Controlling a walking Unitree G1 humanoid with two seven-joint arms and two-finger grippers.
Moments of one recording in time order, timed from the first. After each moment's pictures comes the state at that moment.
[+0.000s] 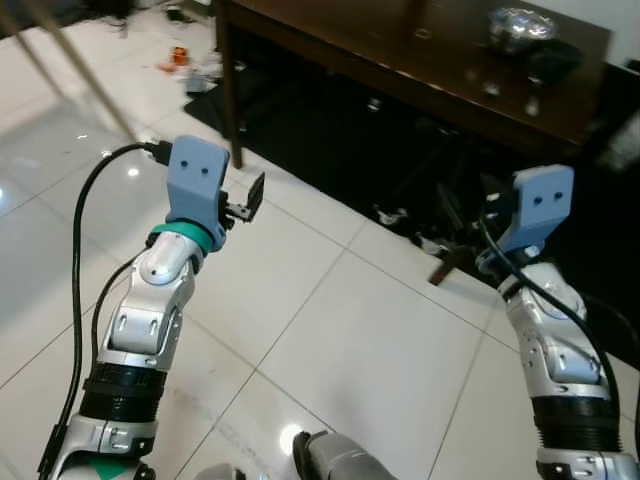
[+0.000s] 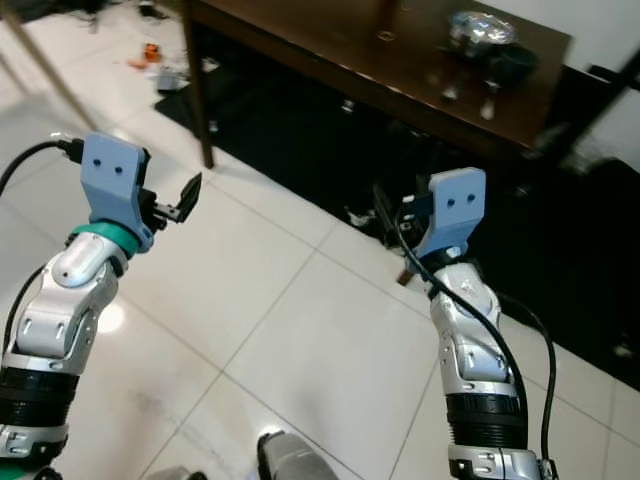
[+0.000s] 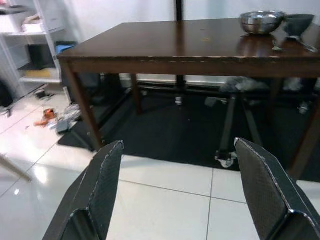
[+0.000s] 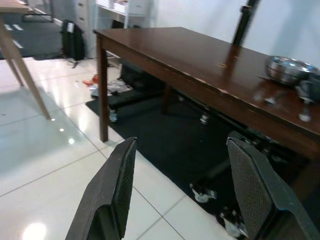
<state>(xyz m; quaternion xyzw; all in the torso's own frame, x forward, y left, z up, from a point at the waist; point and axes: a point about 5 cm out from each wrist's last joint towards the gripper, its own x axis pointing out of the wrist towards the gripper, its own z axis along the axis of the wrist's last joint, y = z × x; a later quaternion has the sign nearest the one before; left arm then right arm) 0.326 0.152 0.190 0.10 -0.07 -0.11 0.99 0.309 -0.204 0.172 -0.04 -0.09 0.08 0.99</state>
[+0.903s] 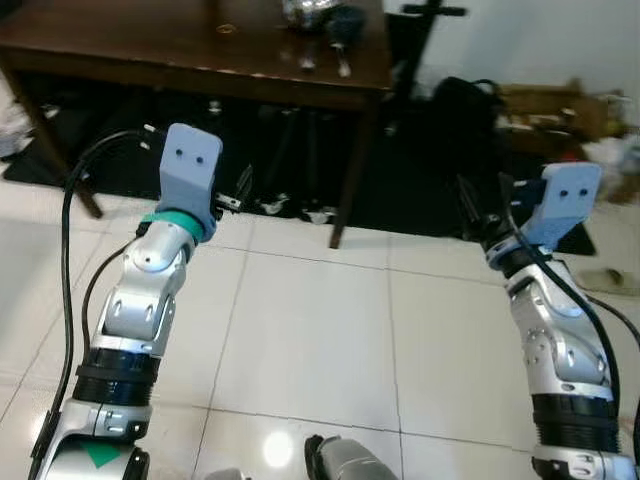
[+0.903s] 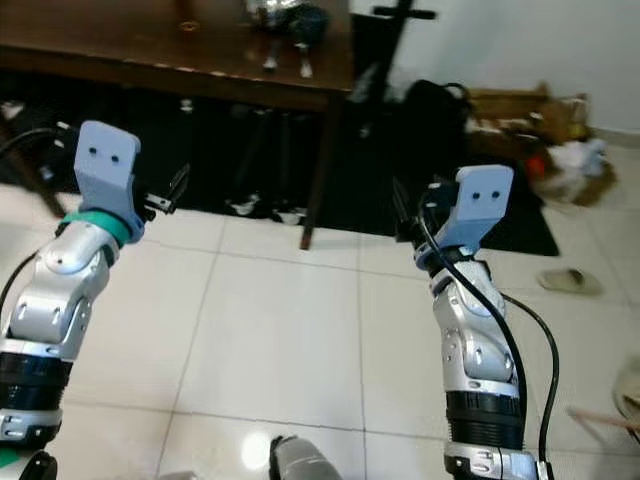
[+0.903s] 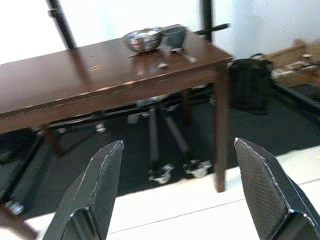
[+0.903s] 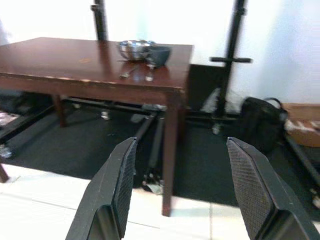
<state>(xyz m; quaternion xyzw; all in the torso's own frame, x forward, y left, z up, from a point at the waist) 0.336 0.162 0.194 0.12 -0.06 -0.09 0.99 0.309 -0.210 0.174 0.02 -0.09 0.05 0.99</state>
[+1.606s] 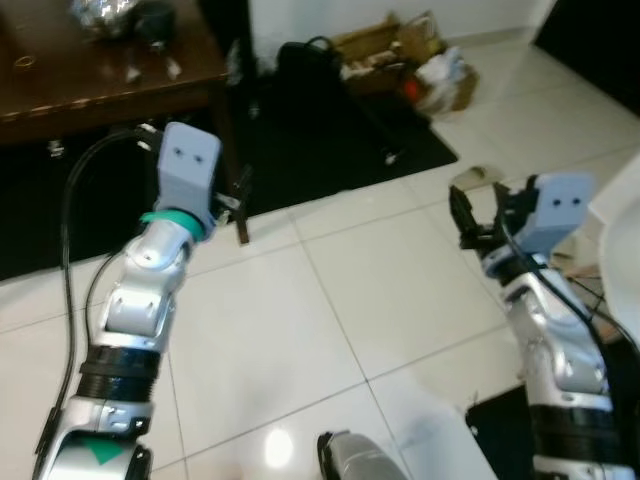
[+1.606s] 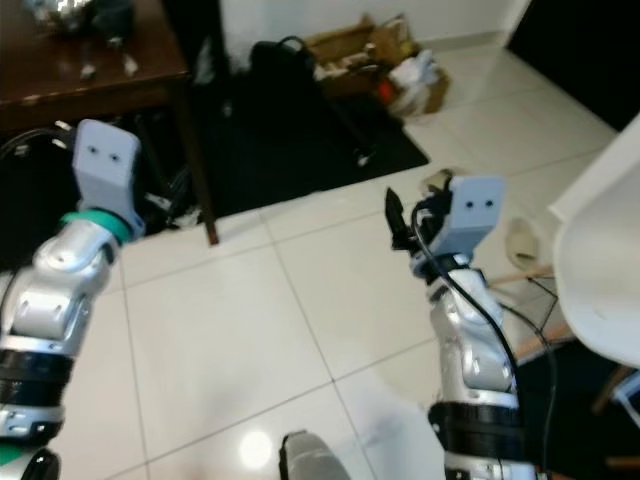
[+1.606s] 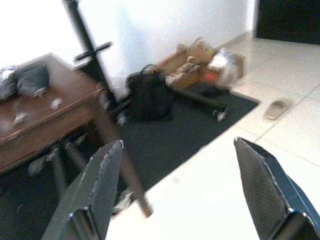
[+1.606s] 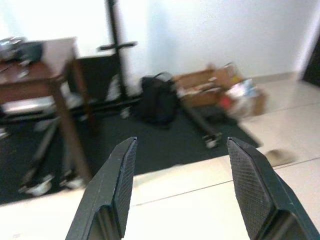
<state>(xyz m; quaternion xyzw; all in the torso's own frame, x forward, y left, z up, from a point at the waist) 0.341 0.159 0.199 0.11 -0.06 -0.09 0.99 0.304 -0.211 0.175 0.02 -0.09 0.04 0.99</state>
